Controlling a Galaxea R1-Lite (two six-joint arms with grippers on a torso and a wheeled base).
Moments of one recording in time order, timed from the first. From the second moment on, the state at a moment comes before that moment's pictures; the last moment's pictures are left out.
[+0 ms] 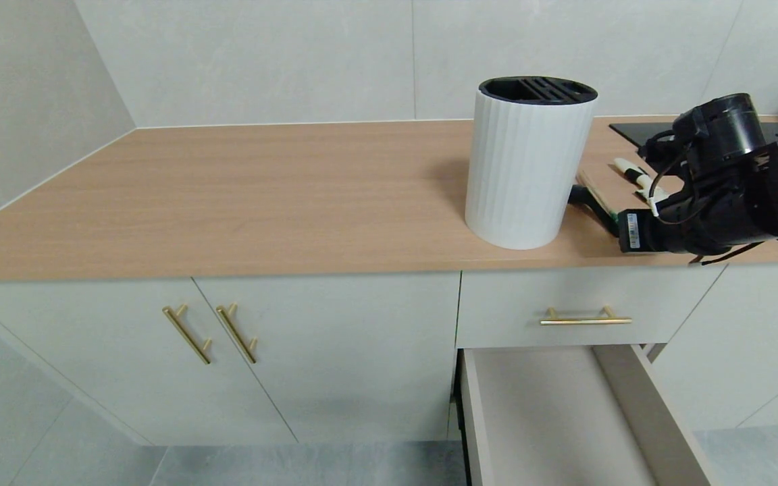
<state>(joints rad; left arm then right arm) 0.00 0.00 0.00 0.00 0.01 0.00 0.27 1.77 -1.45 0.32 -0.27 0.18</state>
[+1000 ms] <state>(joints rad) 0.00 0.00 0.00 0.00 0.01 0.00 0.30 1.26 -1.09 0.33 -0.21 0.23</state>
